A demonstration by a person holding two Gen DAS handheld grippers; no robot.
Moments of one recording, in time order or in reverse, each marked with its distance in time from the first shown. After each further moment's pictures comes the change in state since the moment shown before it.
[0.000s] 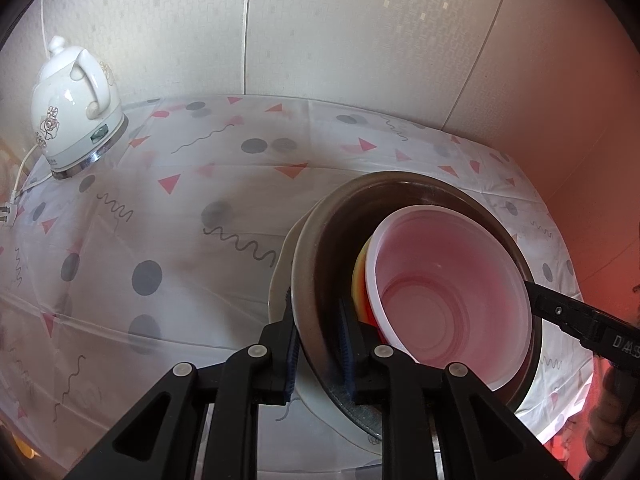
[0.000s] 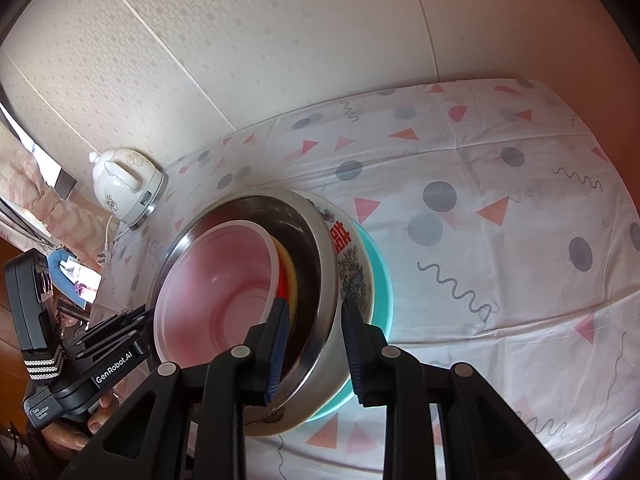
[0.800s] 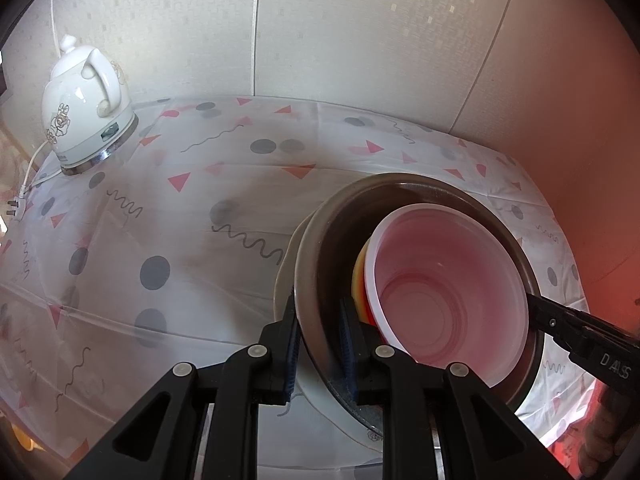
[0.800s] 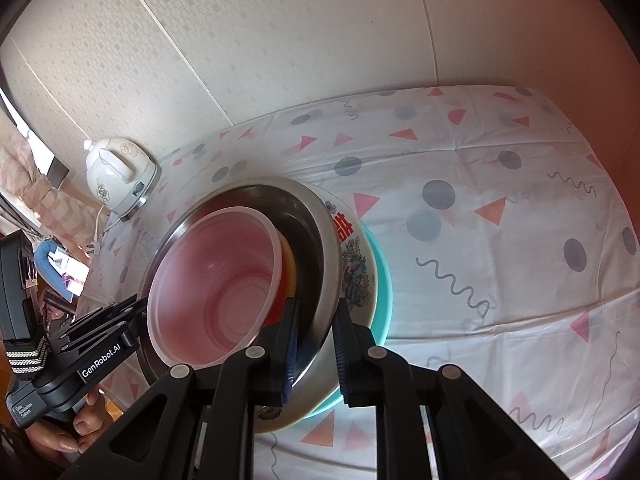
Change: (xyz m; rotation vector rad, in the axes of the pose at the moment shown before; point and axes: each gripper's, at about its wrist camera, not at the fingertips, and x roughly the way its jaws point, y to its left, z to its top) left arm -0.005 -0.001 -0.003 -0.016 -0.009 0.030; right arm 0.002 0.008 -0.006 -0.032 -0.011 -0.053
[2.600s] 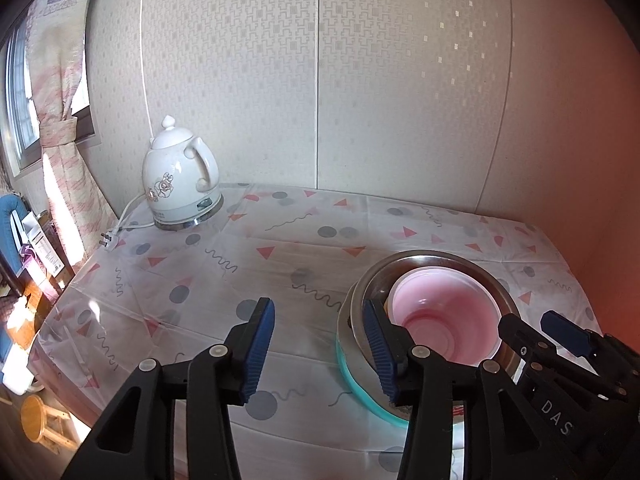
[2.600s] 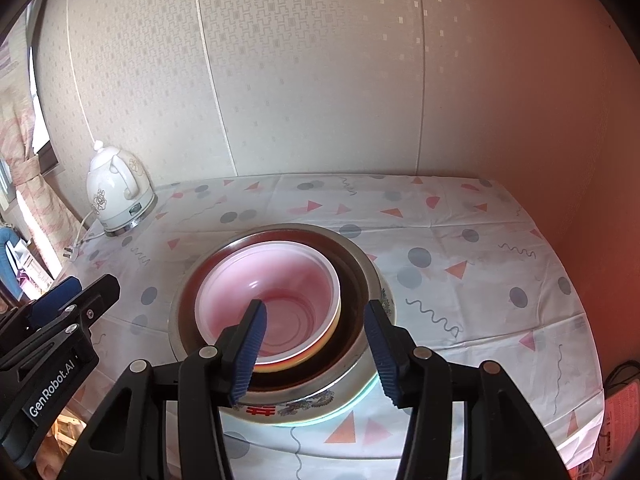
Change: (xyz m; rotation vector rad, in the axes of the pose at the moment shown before) left arm -0.099 -0.001 -0.034 -0.032 -0.337 0.199; right arm -0.047 0.077 -0.034 -0.129 -0.278 -0.221
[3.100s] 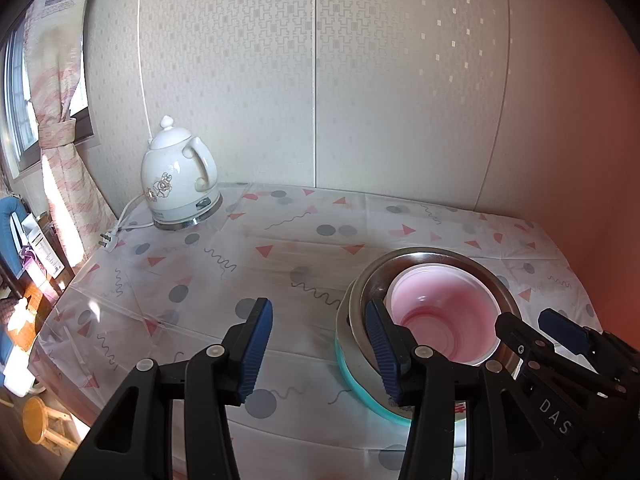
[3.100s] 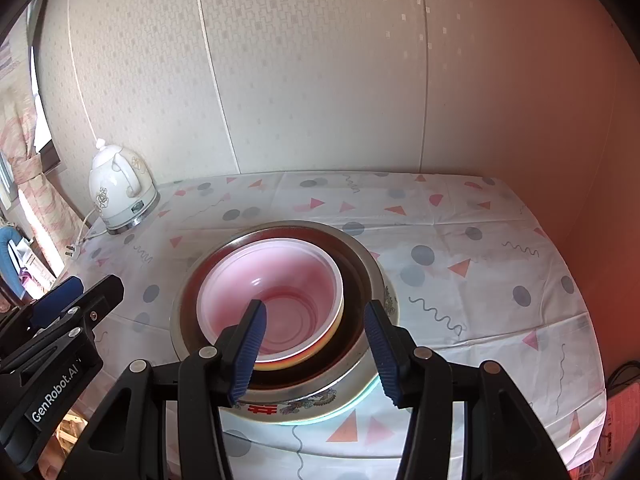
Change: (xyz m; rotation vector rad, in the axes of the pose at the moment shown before) left arm 0.000 -0.003 -0.001 0.004 0.005 0.003; right arm 0.001 0.001 -0.001 0.000 0.006 0.009
